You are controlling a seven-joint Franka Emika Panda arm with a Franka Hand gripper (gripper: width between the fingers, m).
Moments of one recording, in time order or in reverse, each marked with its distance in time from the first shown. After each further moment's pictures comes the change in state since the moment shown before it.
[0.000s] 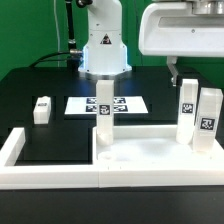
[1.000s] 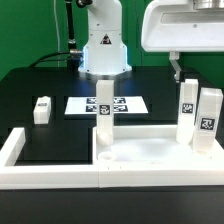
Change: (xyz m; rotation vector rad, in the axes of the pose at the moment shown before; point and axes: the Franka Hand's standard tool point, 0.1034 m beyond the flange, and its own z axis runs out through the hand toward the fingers) arm -0.002 -0.002 -0.015 0.029 0.062 -0.004
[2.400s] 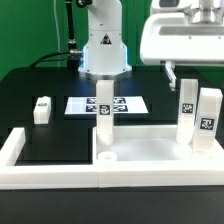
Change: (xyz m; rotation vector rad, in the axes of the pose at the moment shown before) arm -0.024 0.010 0.011 -0.007 0.326 -0.127
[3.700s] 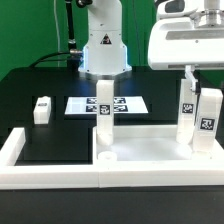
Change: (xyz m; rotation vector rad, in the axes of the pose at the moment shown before) arm -0.005 -0.017 0.008 0.032 0.105 0.024
